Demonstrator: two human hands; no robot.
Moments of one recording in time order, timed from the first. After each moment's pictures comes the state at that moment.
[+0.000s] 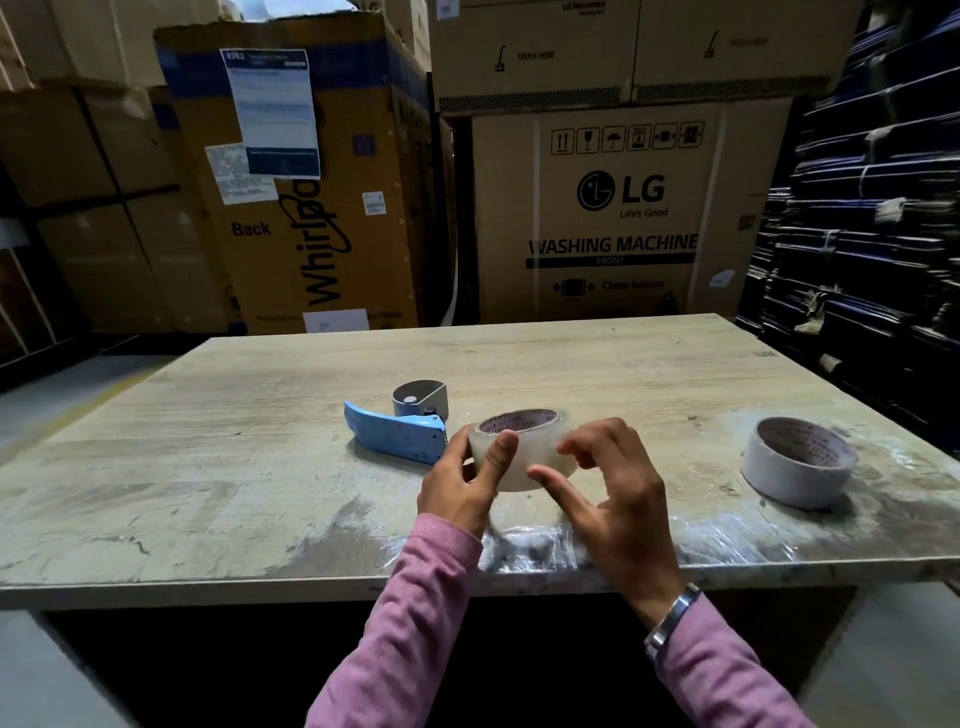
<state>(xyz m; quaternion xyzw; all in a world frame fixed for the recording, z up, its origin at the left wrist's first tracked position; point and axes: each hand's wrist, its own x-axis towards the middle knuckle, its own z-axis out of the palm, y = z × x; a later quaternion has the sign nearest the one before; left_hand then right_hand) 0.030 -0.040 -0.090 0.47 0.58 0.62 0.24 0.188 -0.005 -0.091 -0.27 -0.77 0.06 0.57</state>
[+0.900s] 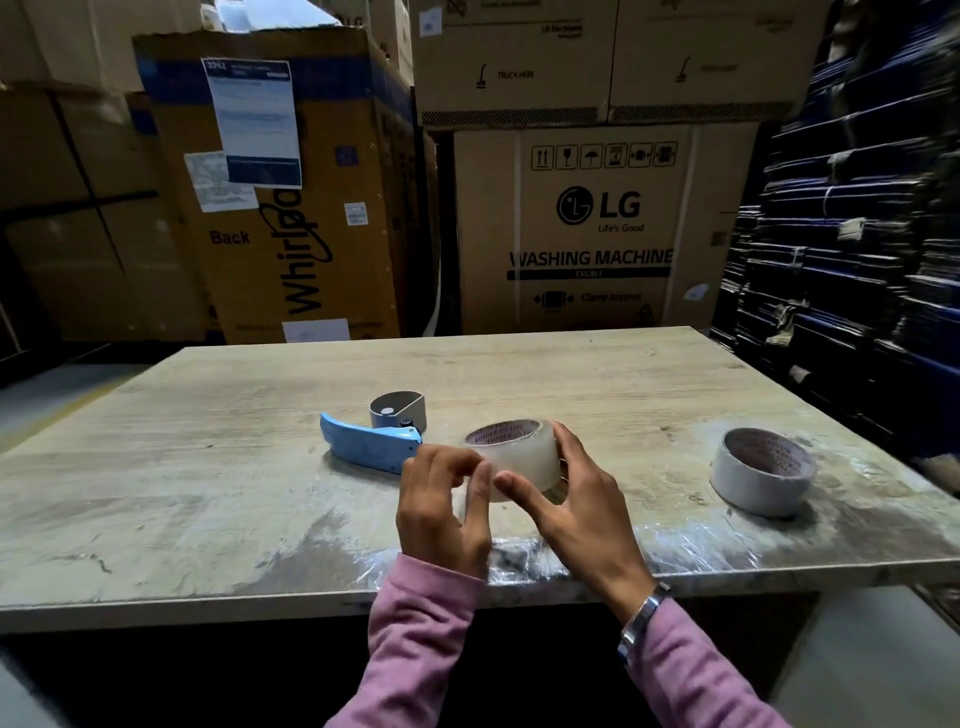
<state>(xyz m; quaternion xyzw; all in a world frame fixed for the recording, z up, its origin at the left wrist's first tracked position) 0.052 -0.051 -0.093 0.56 0.52 0.62 -0.18 0.187 0.004 -0.095 -0.38 -0.76 0.28 0.46</state>
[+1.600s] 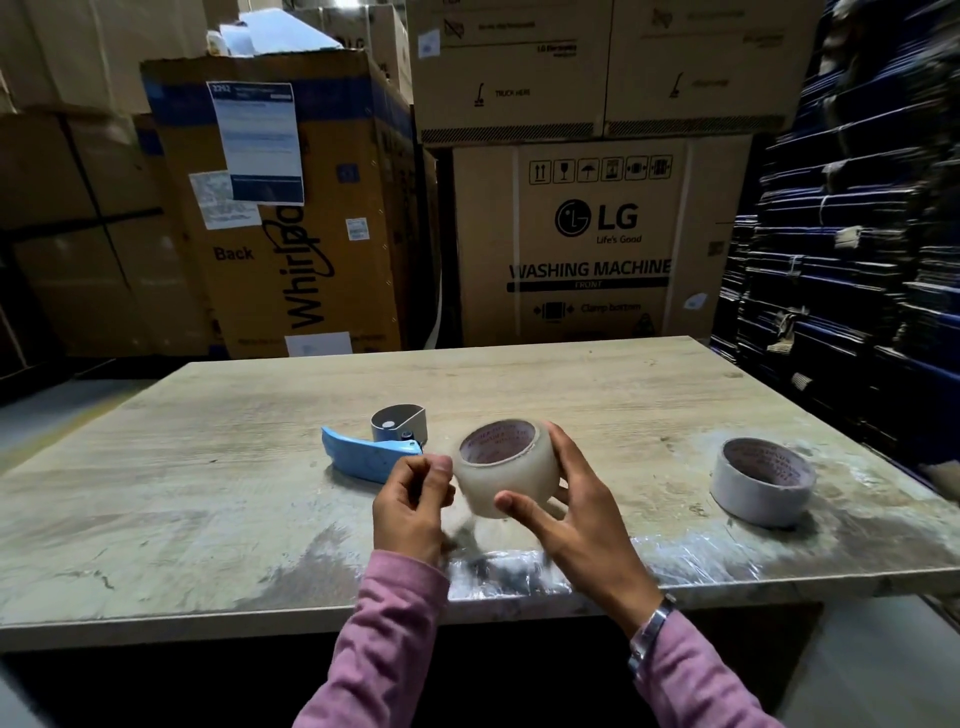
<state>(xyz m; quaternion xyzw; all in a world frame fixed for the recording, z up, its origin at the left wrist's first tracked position) 0.029 -0.048 -0.084 0.38 0.50 0.75 0.22 0.190 -0.002 -0.089 -0.30 -0.74 0.38 0.47</state>
